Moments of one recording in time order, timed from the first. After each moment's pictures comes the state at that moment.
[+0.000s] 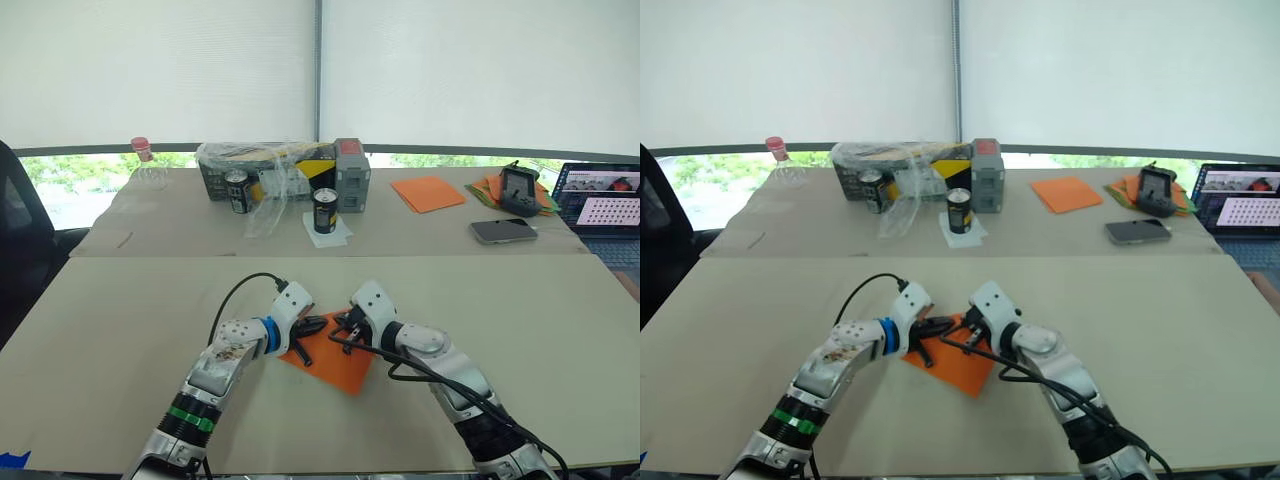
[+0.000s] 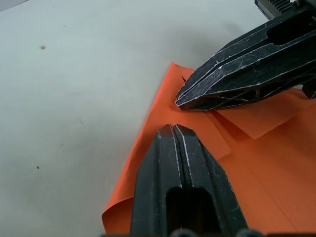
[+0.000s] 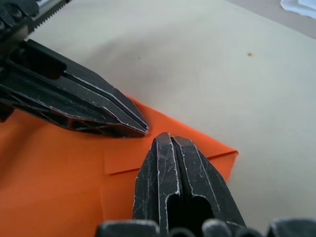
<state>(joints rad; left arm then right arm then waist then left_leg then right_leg) -0.39 0.32 -0.26 0.05 -0.11 0.52 -0.72 -0.37 -0.29 0.30 -0.08 0.09 0.59 0.52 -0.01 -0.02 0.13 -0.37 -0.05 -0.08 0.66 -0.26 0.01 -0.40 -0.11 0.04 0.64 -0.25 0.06</state>
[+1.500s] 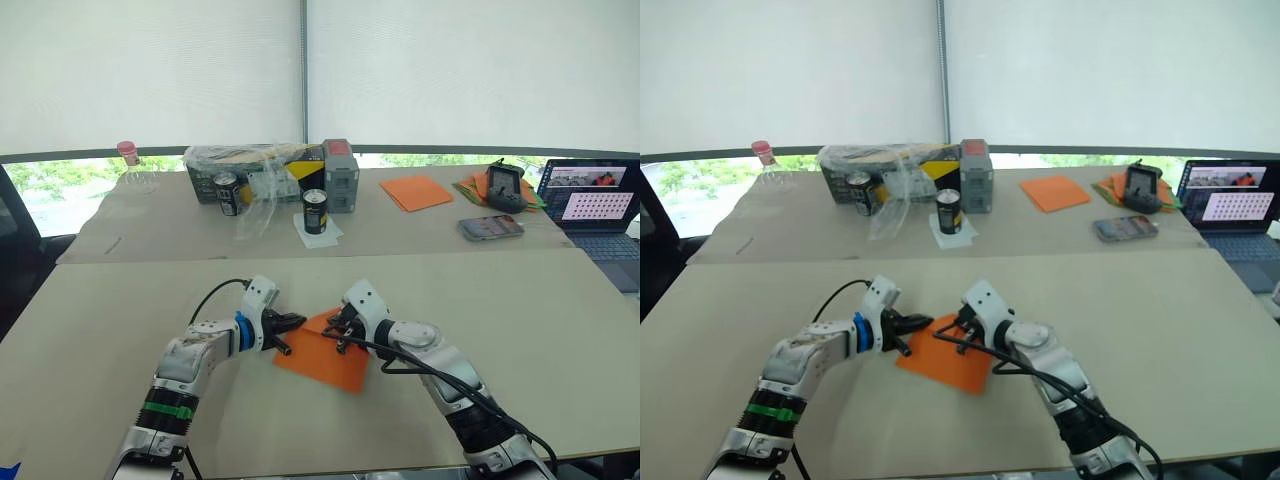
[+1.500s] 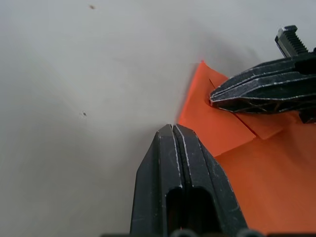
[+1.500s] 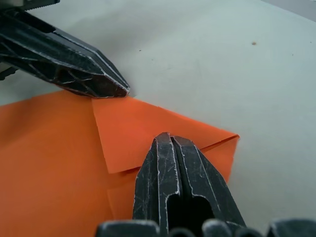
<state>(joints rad) -0.40 0.37 -0.10 0.08 -0.35 0.72 -0.74 -0.41 -0.26 0.32 -0.04 0.06 0.66 0.56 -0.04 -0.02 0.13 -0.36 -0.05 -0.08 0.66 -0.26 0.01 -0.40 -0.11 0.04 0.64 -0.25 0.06</state>
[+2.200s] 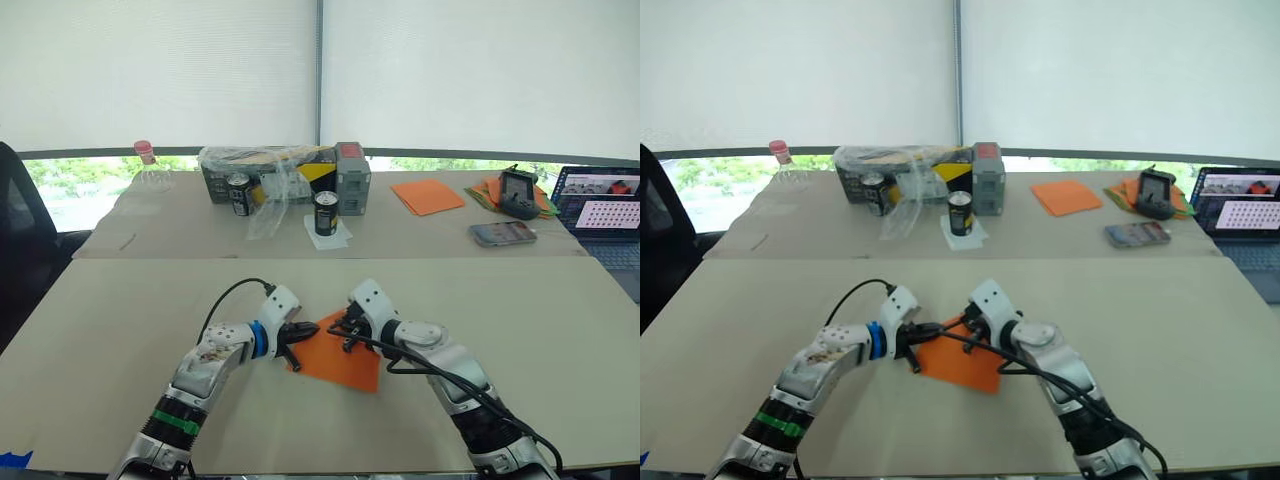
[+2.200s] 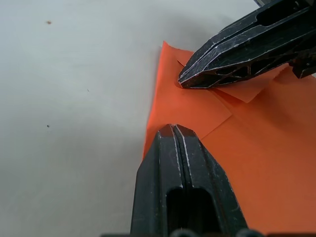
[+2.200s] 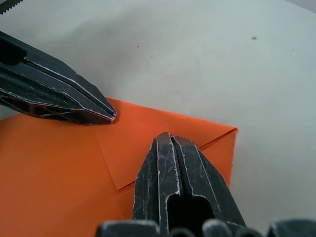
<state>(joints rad) -0.36 0.37 -0.23 0.05 -0.20 0.54 -0.75 -0.41 -0.27 0.28 -0.12 0.06 0.76 0.54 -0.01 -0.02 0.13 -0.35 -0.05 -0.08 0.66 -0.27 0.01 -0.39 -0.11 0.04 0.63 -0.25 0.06</state>
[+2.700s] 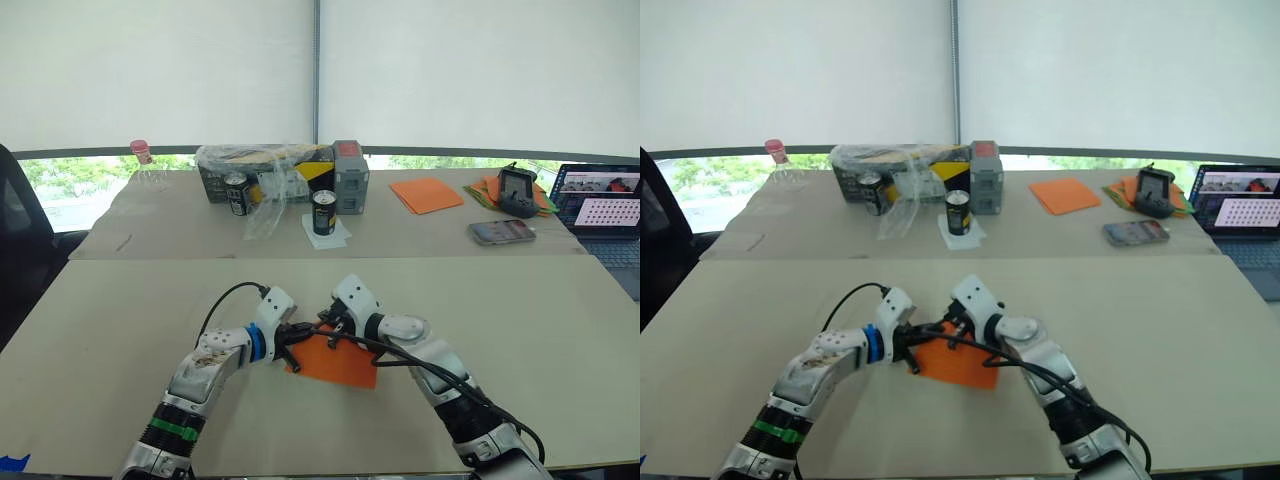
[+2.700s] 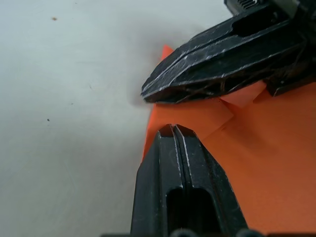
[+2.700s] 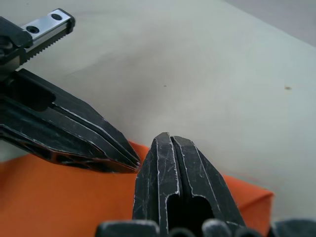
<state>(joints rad) -0.31 0.37 -0.20 0.02 -0.23 0.55 -0.74 -0.48 -0.21 0.34 0.04 0.04 0.58 0.57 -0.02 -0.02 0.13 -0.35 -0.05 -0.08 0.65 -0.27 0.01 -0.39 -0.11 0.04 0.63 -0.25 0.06</state>
